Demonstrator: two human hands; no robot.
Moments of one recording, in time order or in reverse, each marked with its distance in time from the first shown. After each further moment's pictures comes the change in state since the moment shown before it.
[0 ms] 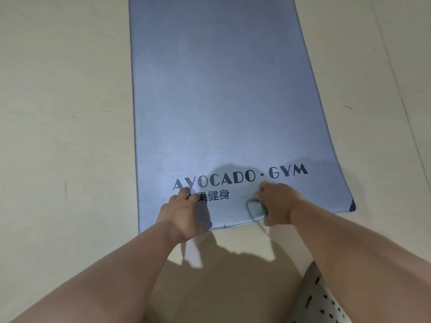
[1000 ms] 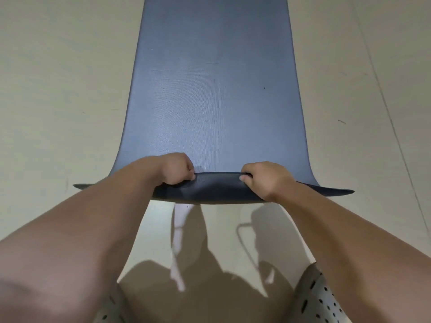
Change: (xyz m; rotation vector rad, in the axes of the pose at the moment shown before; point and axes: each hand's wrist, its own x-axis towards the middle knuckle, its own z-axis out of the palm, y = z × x) left_hand 0.021 -0.017 -0.108 -0.192 -0.021 0.079; right_hand -0.014 -0.033 -0.066 0.223 0.352 0.115
